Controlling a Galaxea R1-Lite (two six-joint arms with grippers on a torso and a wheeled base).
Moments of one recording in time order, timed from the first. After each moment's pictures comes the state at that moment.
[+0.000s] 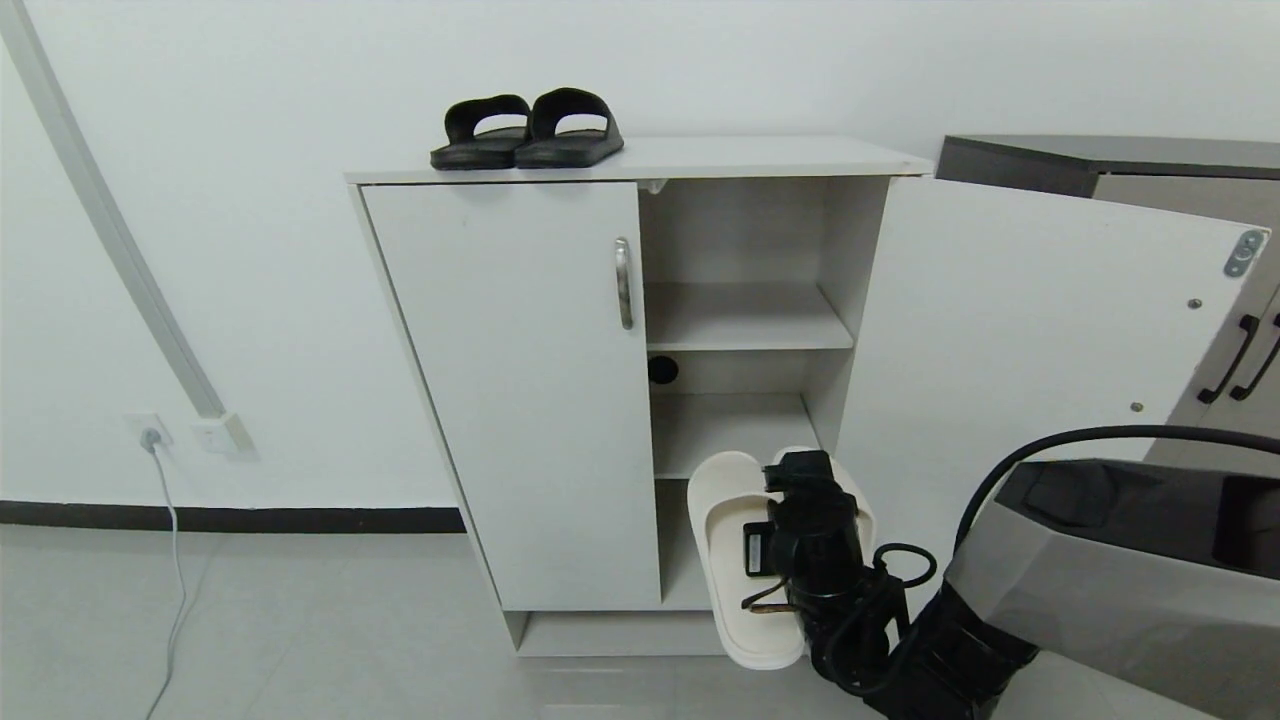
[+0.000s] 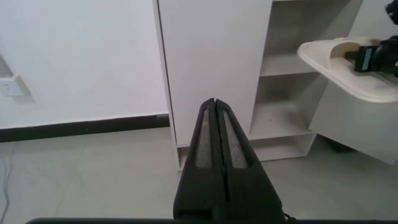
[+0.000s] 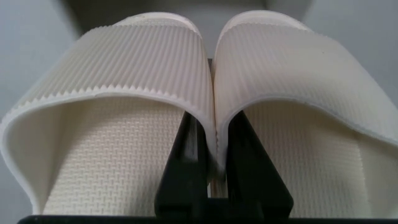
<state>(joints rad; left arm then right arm) 0.00 0.00 0.00 0.00 -0.08 0.02 0.75 2.29 -0.87 -1.13 -0.69 0.21</state>
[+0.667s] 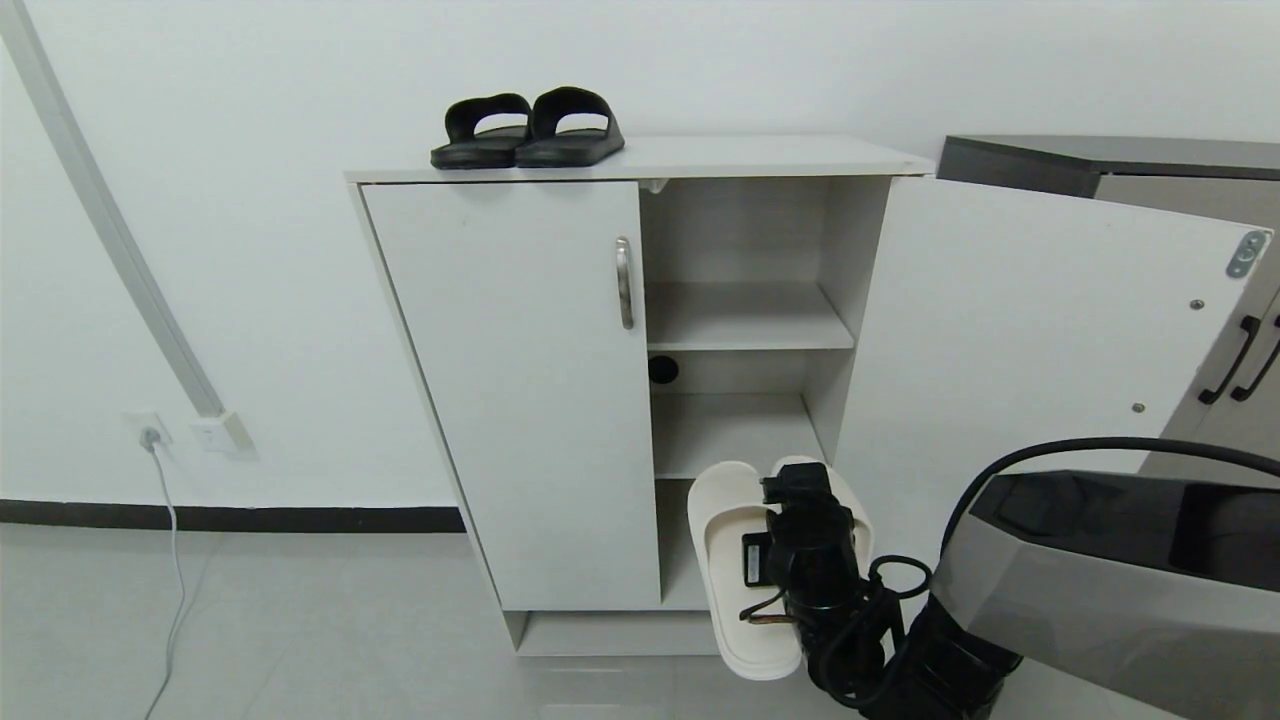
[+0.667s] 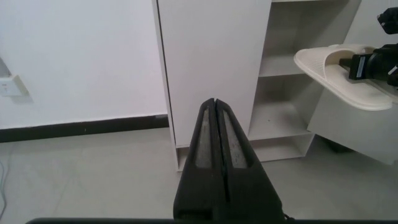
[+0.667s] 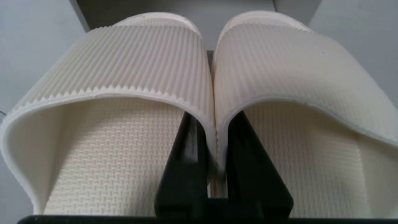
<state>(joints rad) 0.00 0.00 0.00 0.00 -0.08 0.02 0.78 2.32 -0.86 -1.17 -0.69 0.21</state>
